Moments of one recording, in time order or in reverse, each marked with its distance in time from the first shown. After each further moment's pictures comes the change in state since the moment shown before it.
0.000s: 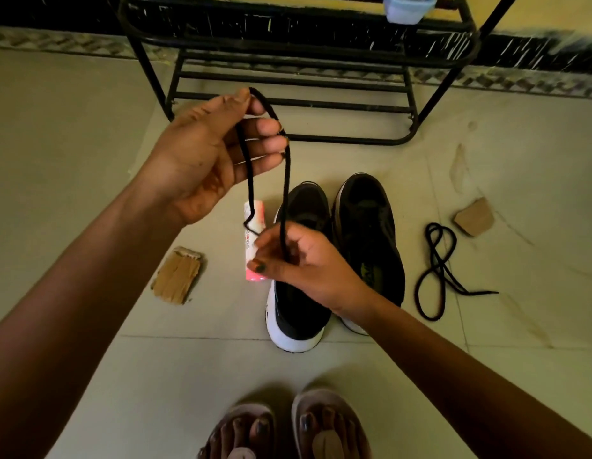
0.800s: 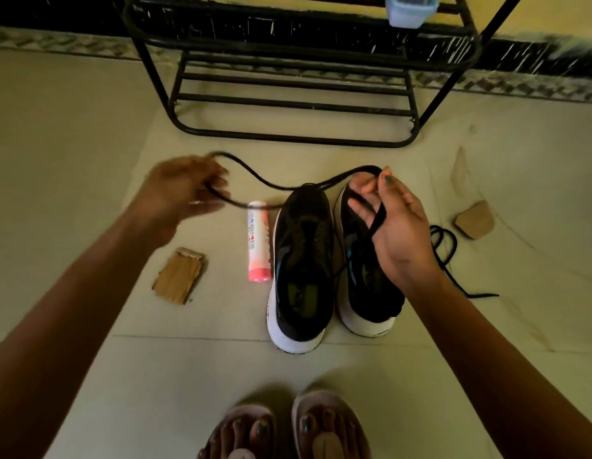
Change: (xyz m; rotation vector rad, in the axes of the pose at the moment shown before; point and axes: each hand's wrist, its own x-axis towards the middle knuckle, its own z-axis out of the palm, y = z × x) left_hand 0.011 -0.042 -0.062 0.332 0.332 -0.187; right_hand 0.002 -0.015 -0.065 0.350 0.560 -0.132
